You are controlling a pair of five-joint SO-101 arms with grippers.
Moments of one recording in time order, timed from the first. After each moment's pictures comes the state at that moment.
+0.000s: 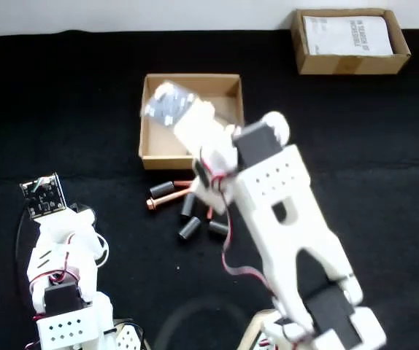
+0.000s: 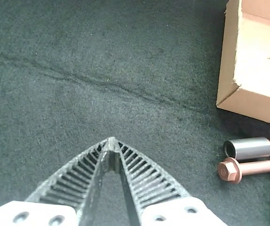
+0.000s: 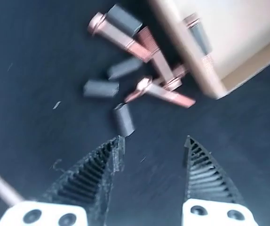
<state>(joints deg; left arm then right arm) -20.2 -102.5 96.1 49.5 8.7 -38.0 -12.2 -7.0 100.4 25.9</state>
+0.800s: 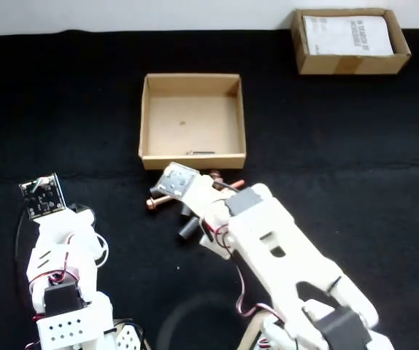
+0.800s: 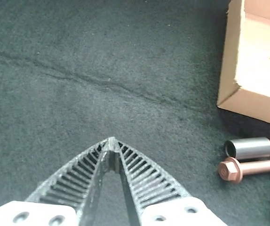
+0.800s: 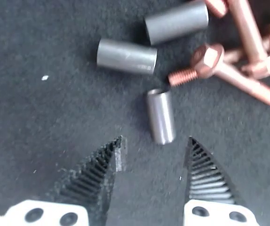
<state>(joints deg) -20.4 -102.5 96.1 49.6 8.7 -38.9 -19.3 43.7 61.8 29.6</state>
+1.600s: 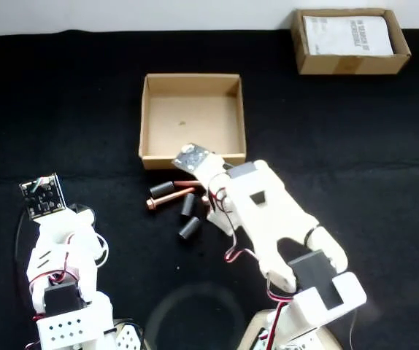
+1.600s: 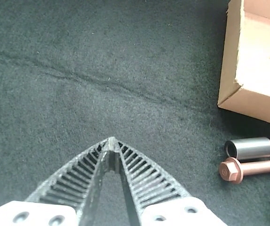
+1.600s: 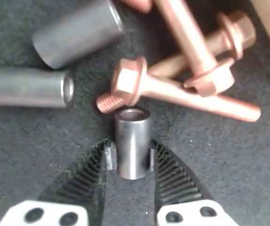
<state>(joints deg) -20.4 -102.5 96.1 49.6 8.7 -30.9 4.3 30.9 56.2 29.8</state>
